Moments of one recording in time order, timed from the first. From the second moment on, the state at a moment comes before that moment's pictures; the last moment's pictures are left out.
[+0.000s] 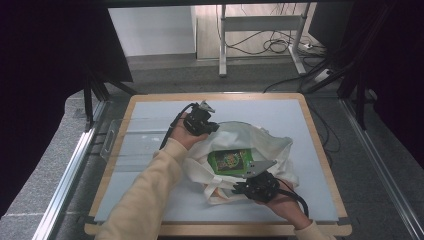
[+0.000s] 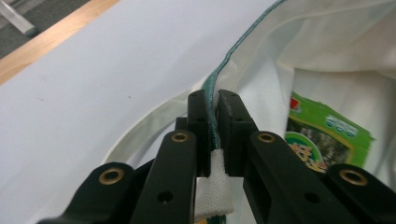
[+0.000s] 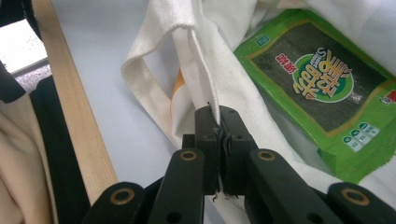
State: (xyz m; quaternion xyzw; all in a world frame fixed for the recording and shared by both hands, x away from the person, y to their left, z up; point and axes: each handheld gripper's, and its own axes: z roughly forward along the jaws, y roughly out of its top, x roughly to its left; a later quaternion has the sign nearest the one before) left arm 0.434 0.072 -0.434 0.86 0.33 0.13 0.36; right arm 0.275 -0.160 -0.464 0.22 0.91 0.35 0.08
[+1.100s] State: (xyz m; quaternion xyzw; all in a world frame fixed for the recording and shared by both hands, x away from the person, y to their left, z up) left arm 0.459 0.080 -0.445 0.86 0.35 0.11 0.36; right arm 0.271 -0.159 -0.483 0.22 0.91 0.34 0.06
